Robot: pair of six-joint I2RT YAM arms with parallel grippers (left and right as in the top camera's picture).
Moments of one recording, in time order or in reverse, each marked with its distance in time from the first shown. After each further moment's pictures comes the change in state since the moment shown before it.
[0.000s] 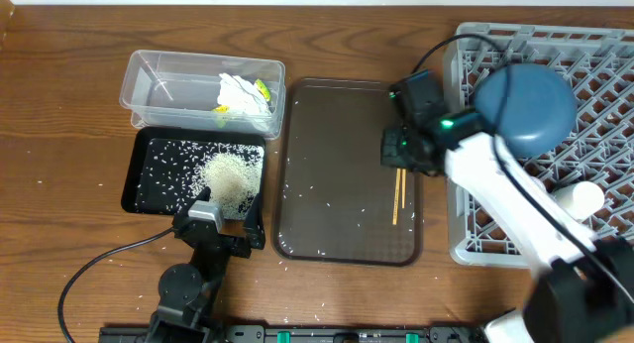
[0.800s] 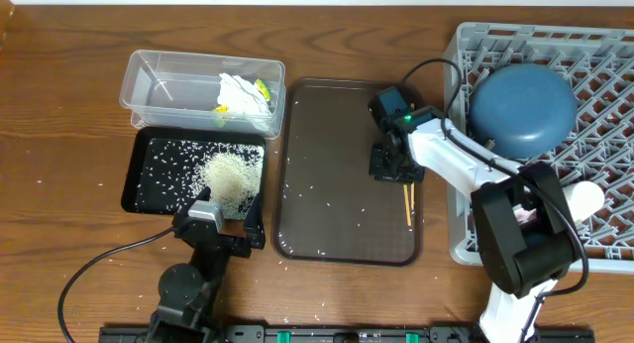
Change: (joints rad) left arm 0.000 0.000 0.000 0.000 0.000 0.000; right arm 0.000 0.282 -0.005 0.071 -0.039 -0.004
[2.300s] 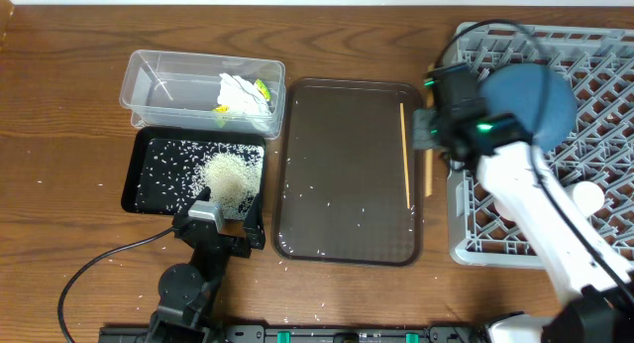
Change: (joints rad) left arm 0.000 0.000 0.000 0.000 0.000 0.000; right arm -0.159 -0.441 -0.047 0.087 0.180 -0.287
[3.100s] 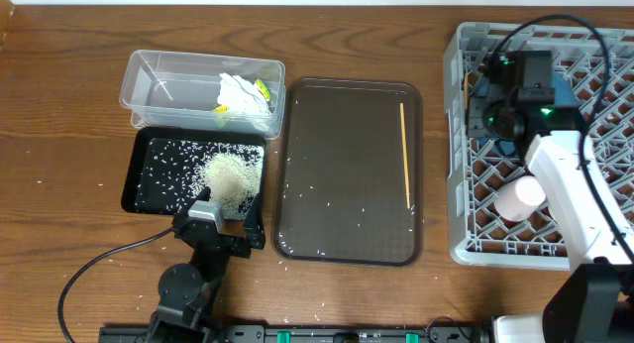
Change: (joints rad) left arm 0.000 0.000 0.000 0.000 0.000 0.000; right arm -0.248 0.063 0.000 0.045 -0.138 -0.243
